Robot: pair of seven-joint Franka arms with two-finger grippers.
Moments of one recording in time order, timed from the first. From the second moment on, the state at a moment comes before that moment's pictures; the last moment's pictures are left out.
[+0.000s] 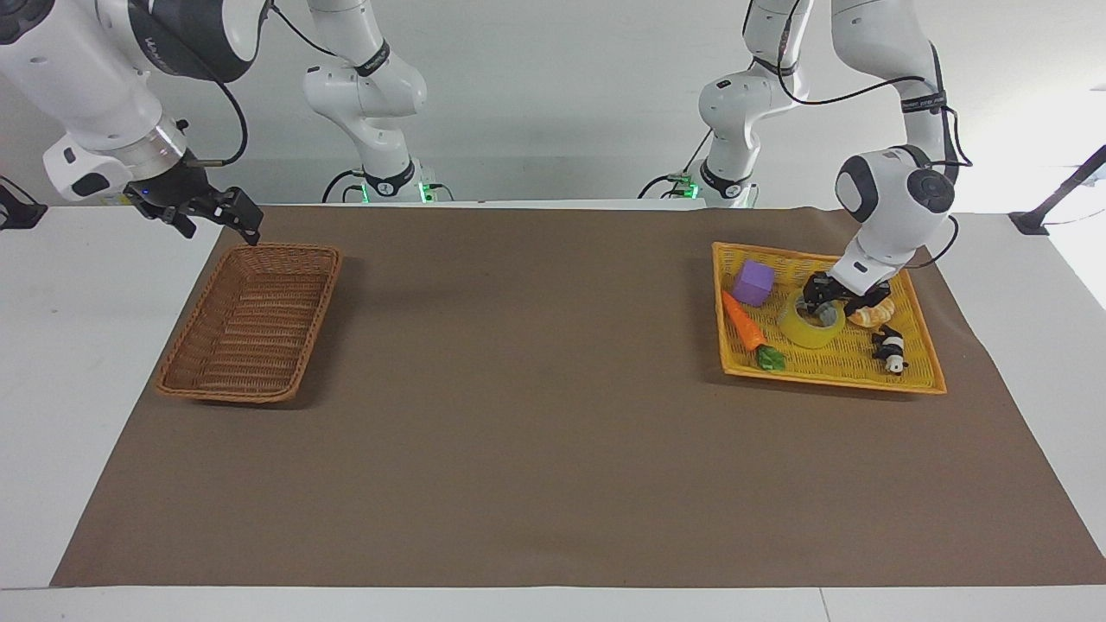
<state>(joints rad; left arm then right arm) 0.26 -0.05 -0.18 -2.45 0.04 2.34 0.28 -0.01 0.01 -0.14 -1.60 -0.03 1.47 0.00</state>
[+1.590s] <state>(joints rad) -0.29 -0.03 -0.21 -1.96 -0.28 1.84 -0.16 -0.01 0.01 -0.14 -1.60 -0.03 1.47 0.00</state>
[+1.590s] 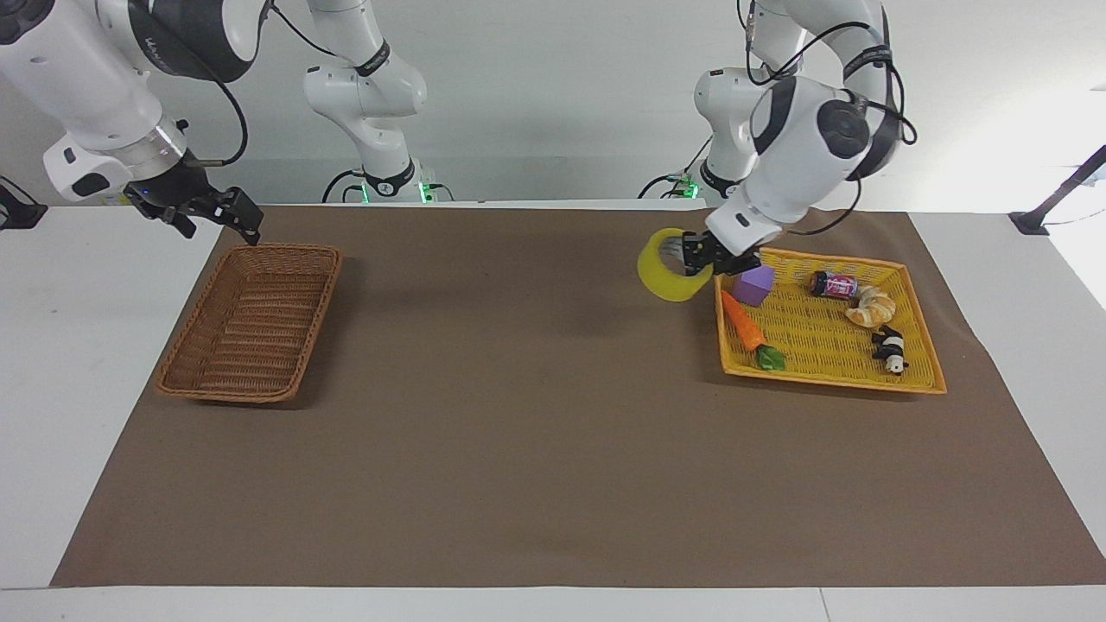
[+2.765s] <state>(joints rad) -0.48 -0.04 -0.19 -1.95 -0.47 1.90 -0.32 0.13 -0.16 -0.14 -2.07 0.93 1.85 -0.18</state>
